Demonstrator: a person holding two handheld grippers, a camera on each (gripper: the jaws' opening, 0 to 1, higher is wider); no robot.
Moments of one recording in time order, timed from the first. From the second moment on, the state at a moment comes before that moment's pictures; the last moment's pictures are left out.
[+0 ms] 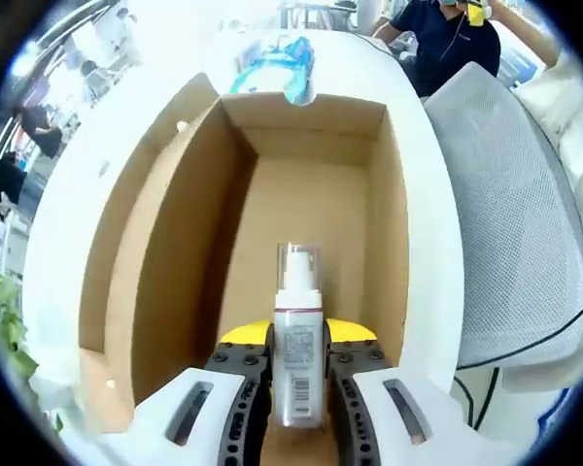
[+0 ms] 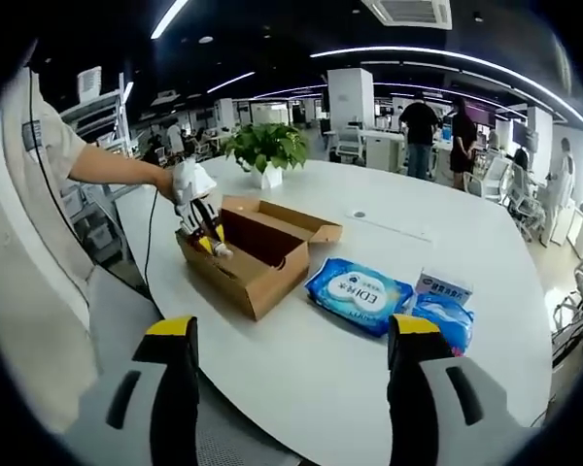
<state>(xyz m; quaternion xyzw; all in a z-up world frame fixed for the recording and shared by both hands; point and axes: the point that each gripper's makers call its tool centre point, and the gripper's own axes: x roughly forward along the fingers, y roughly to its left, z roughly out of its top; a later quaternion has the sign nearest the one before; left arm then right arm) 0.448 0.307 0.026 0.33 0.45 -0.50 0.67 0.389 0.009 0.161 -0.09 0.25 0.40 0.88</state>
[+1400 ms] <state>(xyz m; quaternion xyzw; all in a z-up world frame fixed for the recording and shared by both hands) 0.421 0.207 0.120 0.33 0.29 -0.59 0.67 0.387 0.090 0.169 -0.11 0.19 0.50 0.84</state>
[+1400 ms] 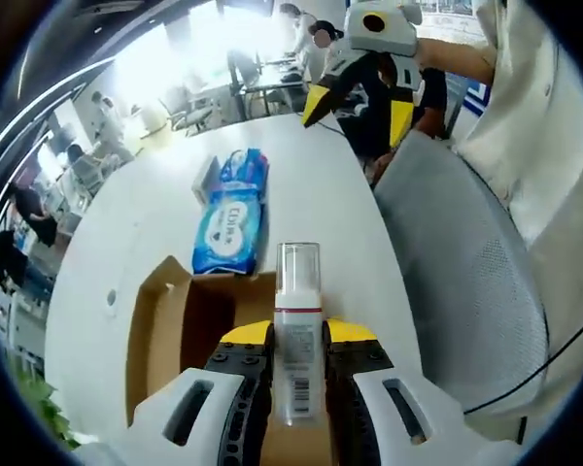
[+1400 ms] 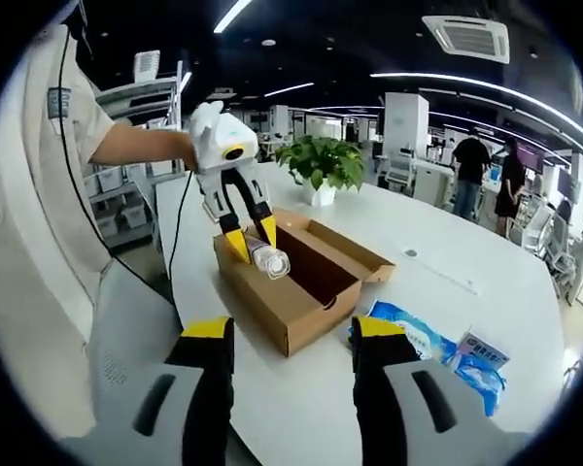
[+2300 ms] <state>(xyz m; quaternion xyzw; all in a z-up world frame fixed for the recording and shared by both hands) 0.371 0.151 0.153 0.33 0.21 -0.69 0.61 0.363 0.137 0.178 -0.13 0.16 0.57 0.80</state>
